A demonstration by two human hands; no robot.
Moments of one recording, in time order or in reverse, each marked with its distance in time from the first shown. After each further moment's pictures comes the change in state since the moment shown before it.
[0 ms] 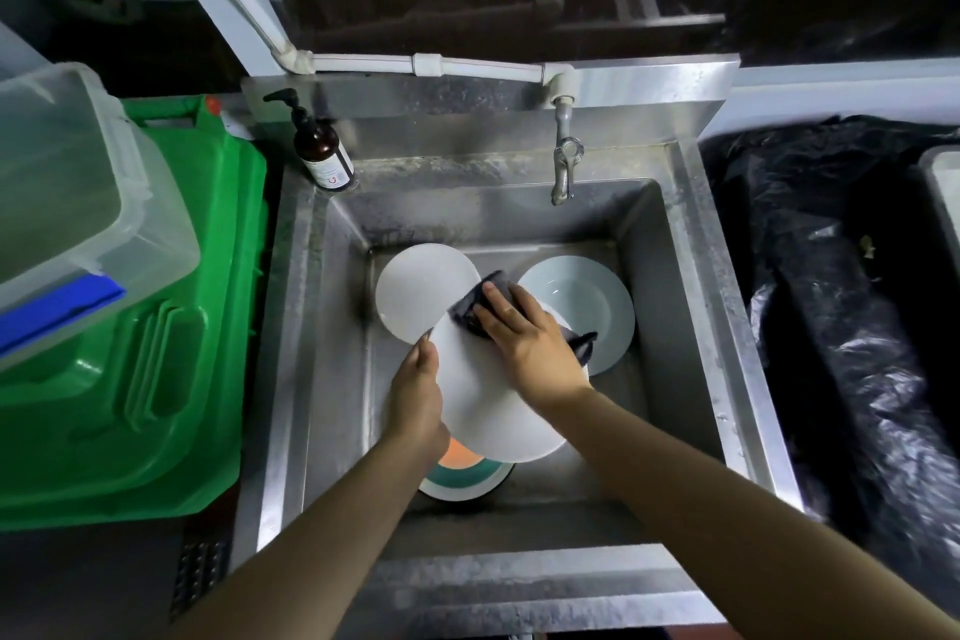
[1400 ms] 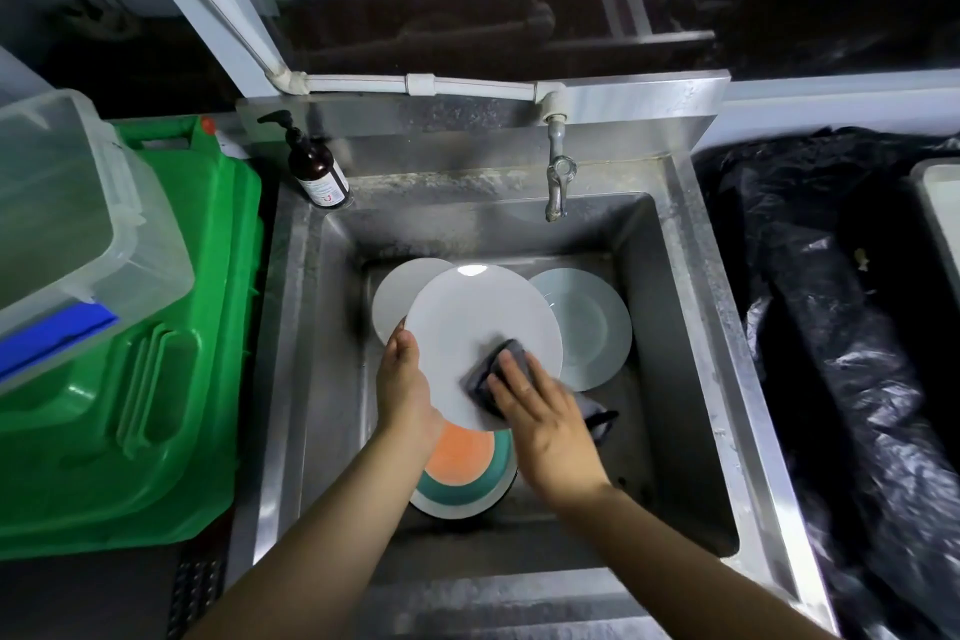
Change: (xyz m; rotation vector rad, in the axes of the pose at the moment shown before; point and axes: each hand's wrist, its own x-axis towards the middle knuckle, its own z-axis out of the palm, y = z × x) left_hand 0.013 0.030 0.018 -0.176 0.108 0.047; right_hand -0.076 -0.022 0.007 0.014 0.114 0.039
